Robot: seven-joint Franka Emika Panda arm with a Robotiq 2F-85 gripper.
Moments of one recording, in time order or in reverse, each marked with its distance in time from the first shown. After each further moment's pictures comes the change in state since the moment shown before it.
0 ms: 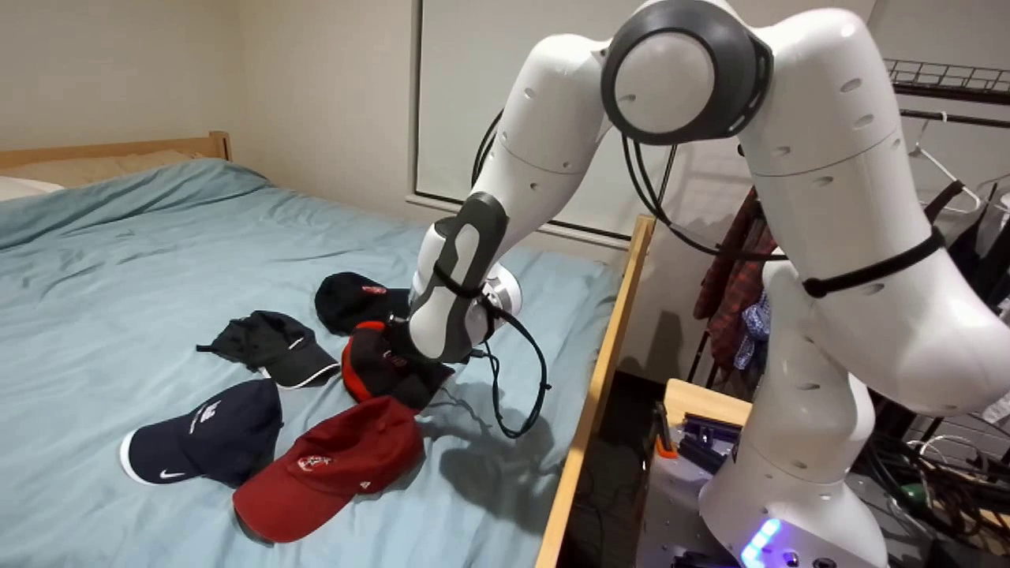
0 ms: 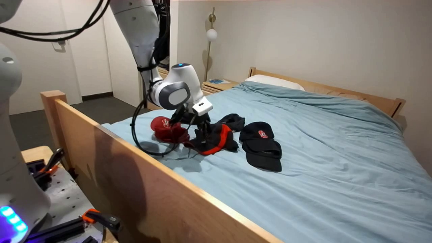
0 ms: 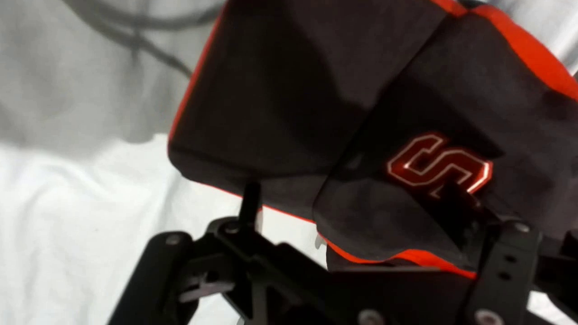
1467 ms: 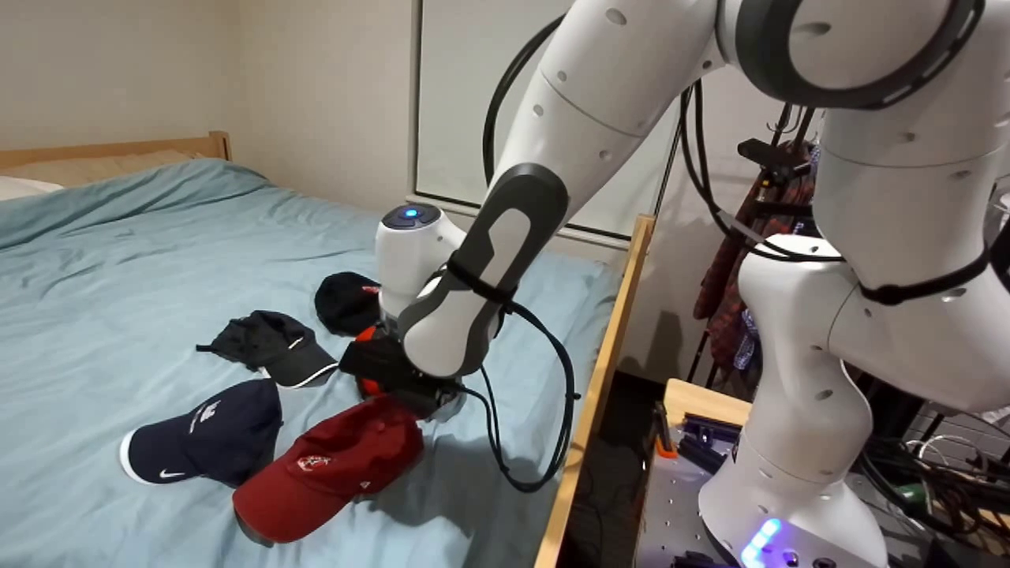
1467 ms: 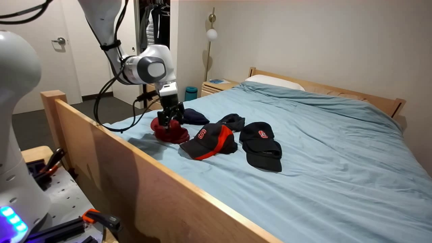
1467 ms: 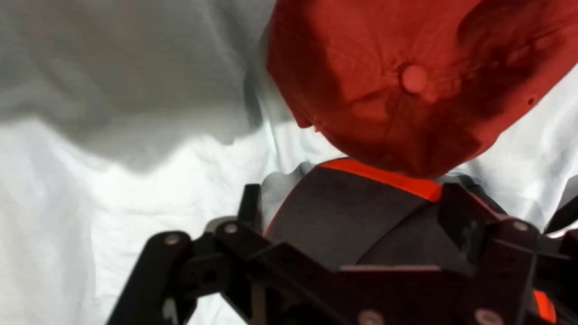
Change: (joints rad) arm 0.496 -0.169 -0.273 -0.115 -0.154 -0.395 0.619
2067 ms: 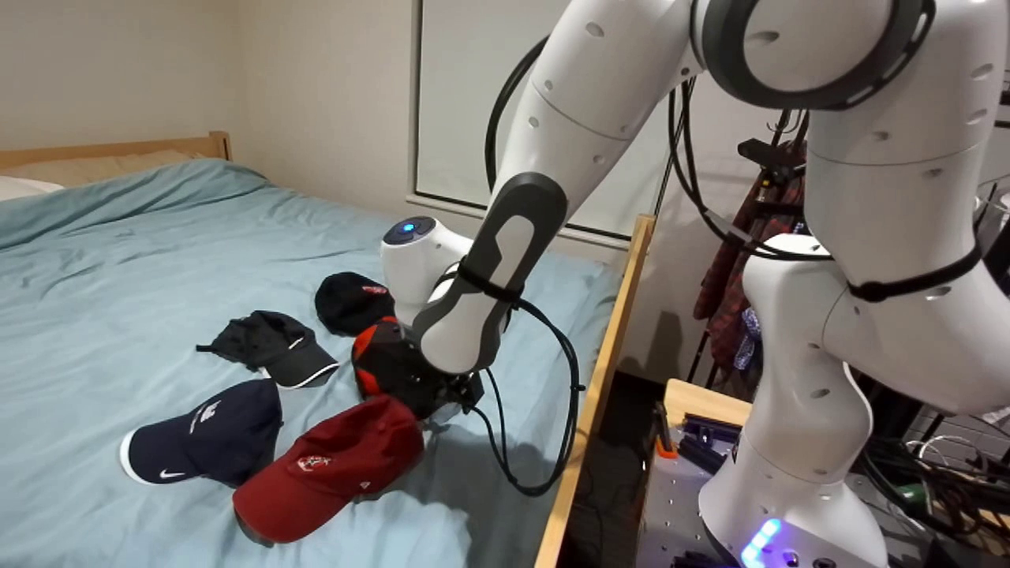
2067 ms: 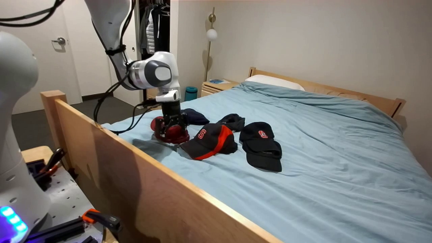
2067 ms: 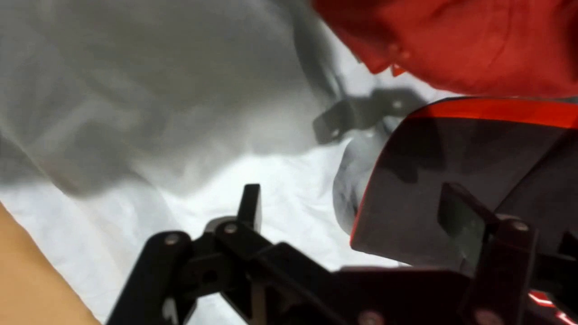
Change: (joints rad) arm -0.117 0.014 0.055 0.005 -0.134 -0.129 0.360
